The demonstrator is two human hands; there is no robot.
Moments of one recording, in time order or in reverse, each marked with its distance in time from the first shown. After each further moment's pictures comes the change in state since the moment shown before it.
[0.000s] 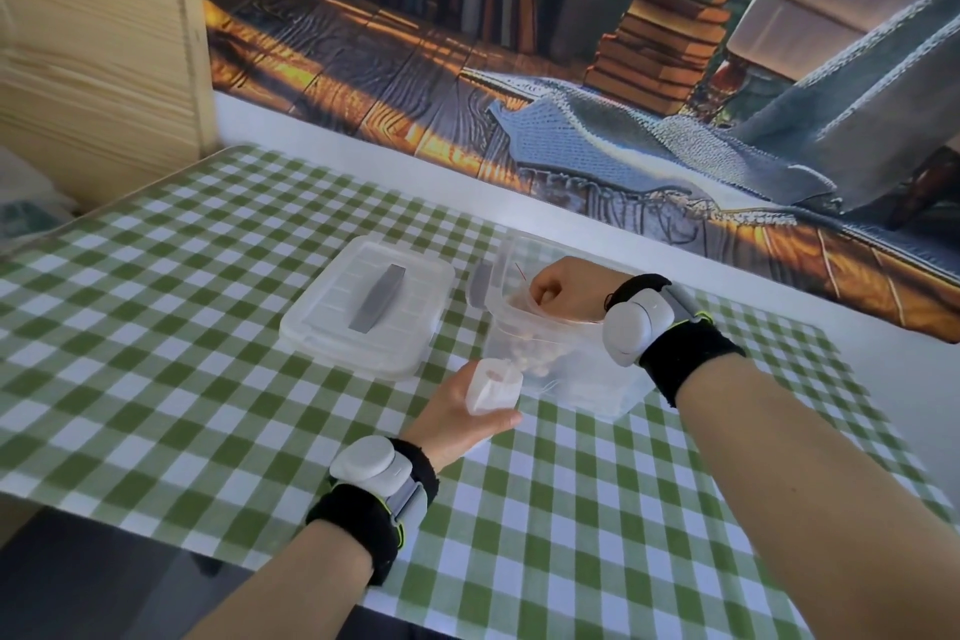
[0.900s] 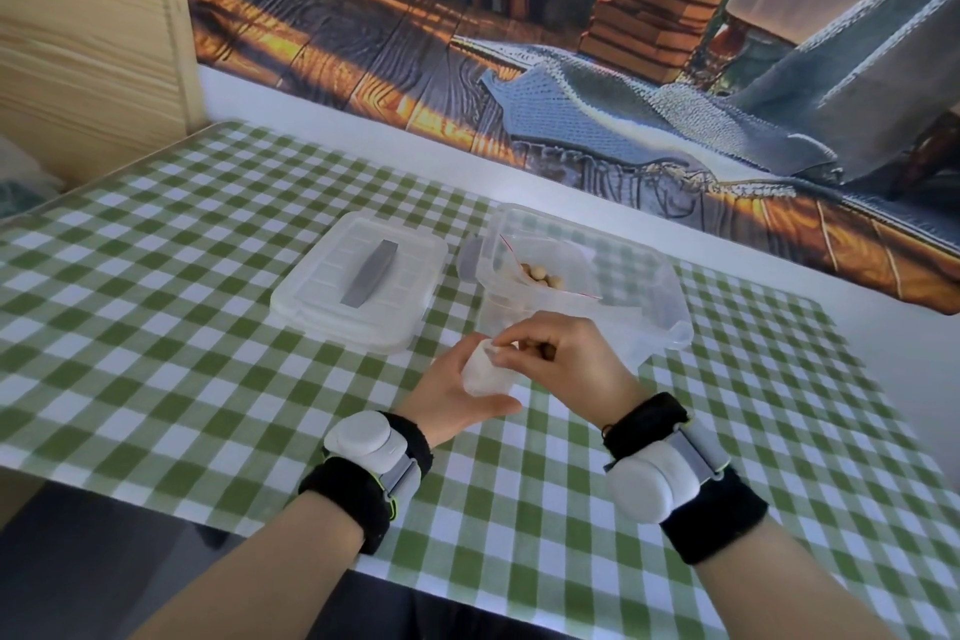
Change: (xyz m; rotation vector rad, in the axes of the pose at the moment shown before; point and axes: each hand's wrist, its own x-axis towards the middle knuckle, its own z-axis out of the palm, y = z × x) left_hand -0.006 0.004 0.007 0.016 0.022 0.032; right_hand -0.075 -0.006 0.086 0.466 0.380 -0.306
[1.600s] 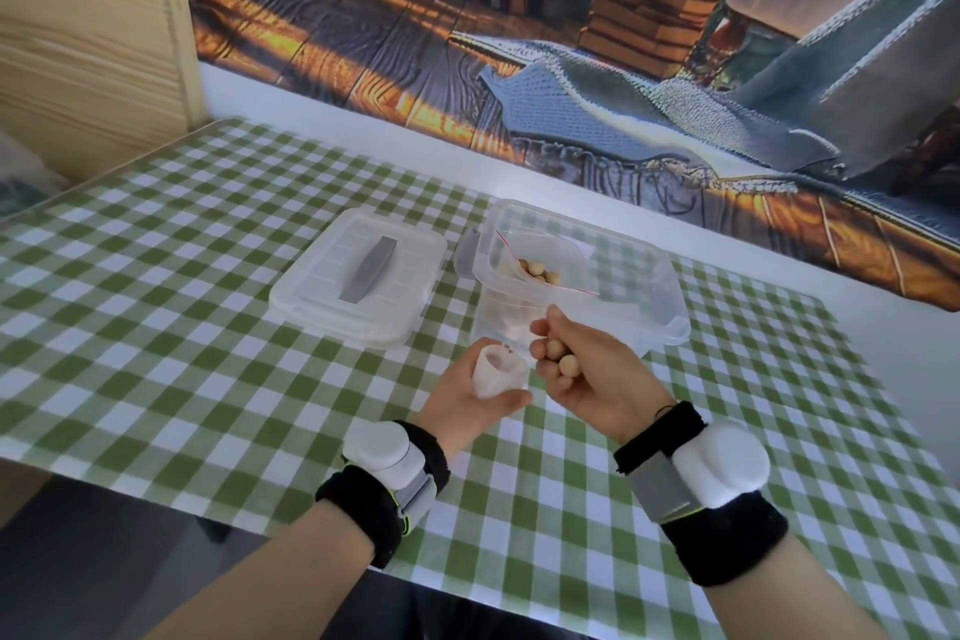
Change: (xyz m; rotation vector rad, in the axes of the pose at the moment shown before) left_hand -0.009 0.000 0.023 -0.106 0.054 -0.017; right_hand -0.009 -0.007 -0.011 1.059 0.109 0.764
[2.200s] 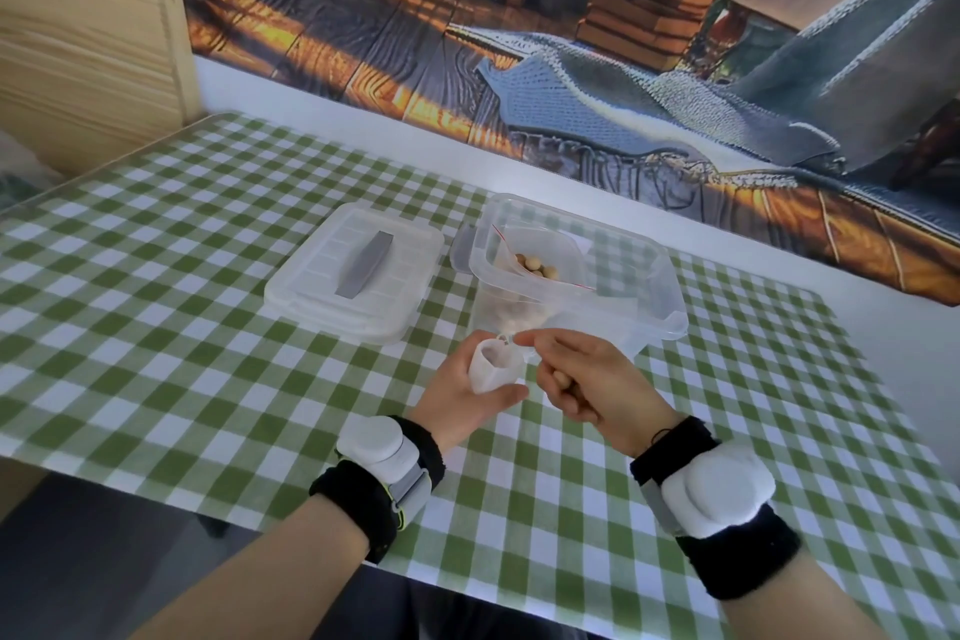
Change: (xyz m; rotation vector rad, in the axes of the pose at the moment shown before) left_hand 0.001 0.001 0.001 0.050 0.032 0.044; right_hand -0.009 0.010 -0.015 -0.427 -0.091 -0.163
